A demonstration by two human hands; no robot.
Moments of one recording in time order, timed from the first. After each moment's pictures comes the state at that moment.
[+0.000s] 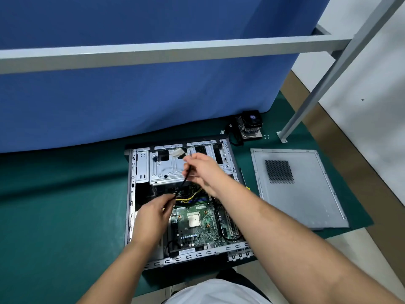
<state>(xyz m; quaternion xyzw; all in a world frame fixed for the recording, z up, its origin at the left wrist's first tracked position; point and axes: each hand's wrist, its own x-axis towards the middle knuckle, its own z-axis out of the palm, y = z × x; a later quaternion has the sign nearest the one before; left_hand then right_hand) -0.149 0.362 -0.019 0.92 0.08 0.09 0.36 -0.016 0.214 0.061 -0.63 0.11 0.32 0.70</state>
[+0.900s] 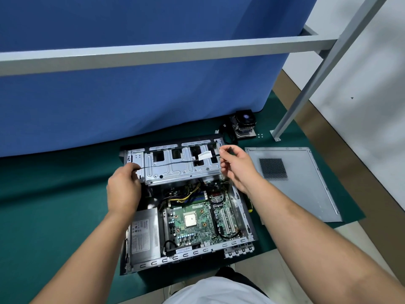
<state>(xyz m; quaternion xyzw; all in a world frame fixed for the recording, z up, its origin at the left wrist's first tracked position) -0.093 0.411 0.024 0.91 0.22 0.15 0.32 -0.003 0.121 0.053 -0.61 0.18 0.17 0.76</state>
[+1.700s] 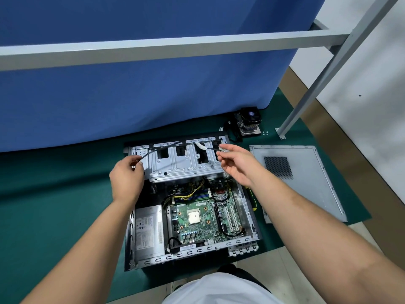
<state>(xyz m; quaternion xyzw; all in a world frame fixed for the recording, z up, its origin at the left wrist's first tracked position) -0.076 0.418 0.030 0.86 0.28 0.12 0.41 0.013 0.124 0.049 -0.53 0.22 0.23 0.79</state>
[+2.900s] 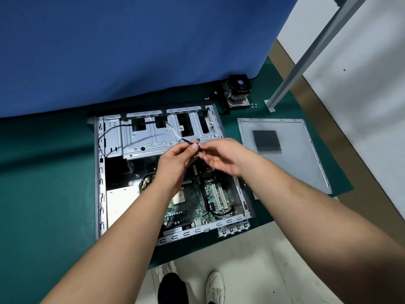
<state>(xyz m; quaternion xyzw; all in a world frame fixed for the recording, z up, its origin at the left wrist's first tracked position) -0.066 0.278 -0.025 0.45 0.19 -0.11 0.86 -0.015 0.131 0.031 -0.62 0.26 0.33 0.66</state>
